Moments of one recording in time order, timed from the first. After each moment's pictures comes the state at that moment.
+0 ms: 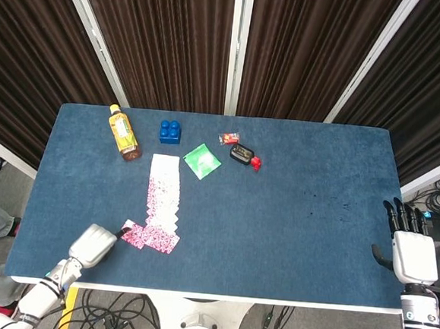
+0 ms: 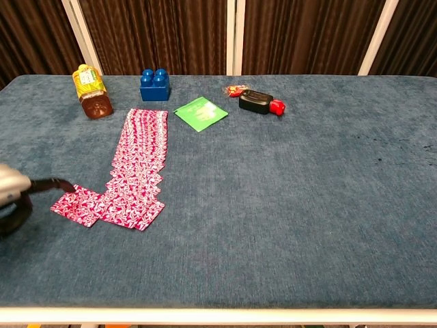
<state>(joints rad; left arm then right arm) -0.40 -1.45 0.12 -1.48 1.47 1.04 0.38 0.17 -1.12 0.12 -1.73 -1.30 1.38 -0.26</state>
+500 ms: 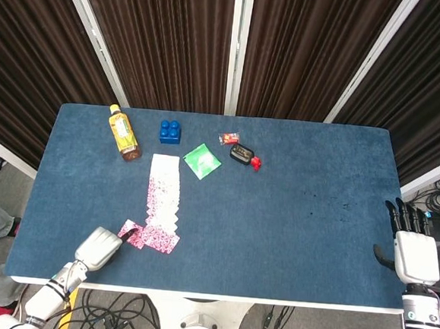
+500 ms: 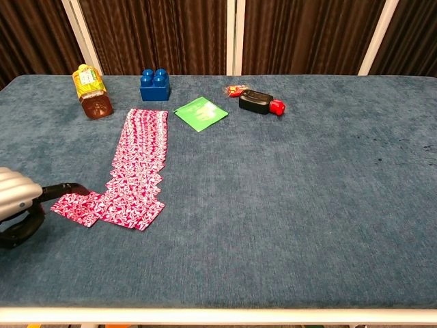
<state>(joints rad) -0.38 -1.50 0.12 -1.42 1.50 1.06 0.34 0.17 -1.13 0.12 -1.72 -1.29 1.38 -0.26</state>
